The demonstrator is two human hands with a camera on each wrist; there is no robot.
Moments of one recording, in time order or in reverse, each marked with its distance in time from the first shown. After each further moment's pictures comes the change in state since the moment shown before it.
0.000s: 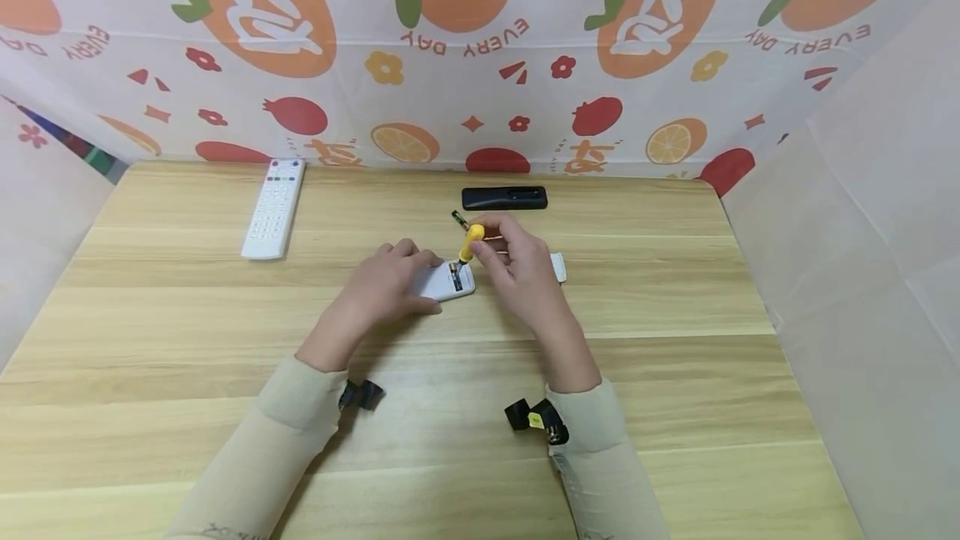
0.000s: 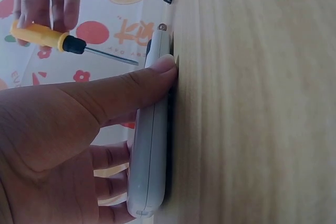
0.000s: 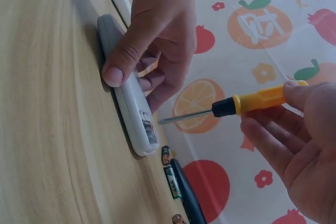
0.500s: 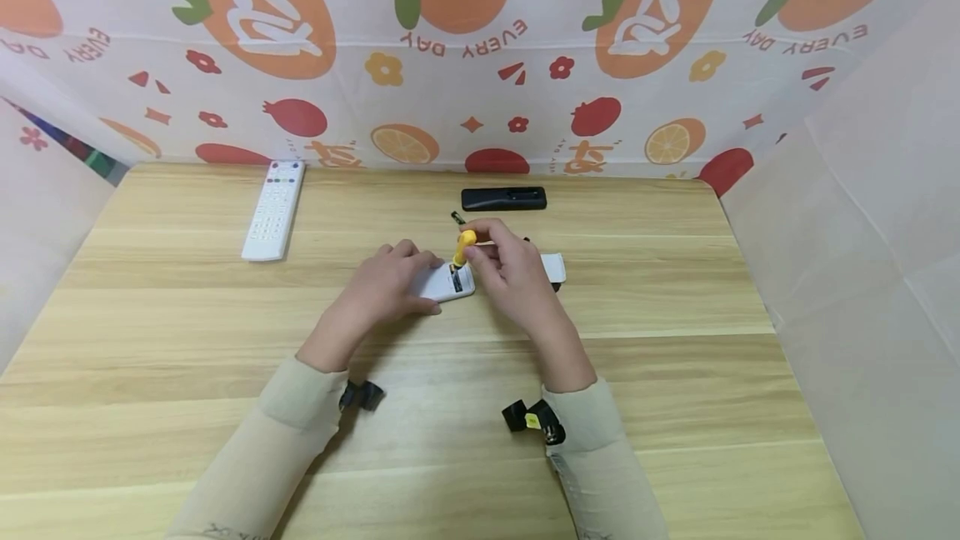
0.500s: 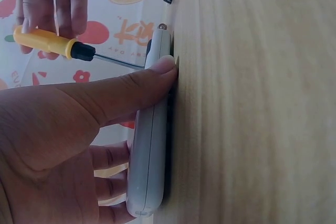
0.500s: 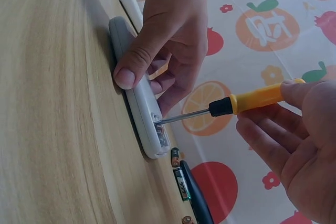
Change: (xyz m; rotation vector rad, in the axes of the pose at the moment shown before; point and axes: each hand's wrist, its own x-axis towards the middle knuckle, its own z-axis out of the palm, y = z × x) left_hand 0.001 0.000 0.001 -0.005 -0.013 -0.008; right_hand 0.001 0.002 0.007 0.014 -0.055 0.011
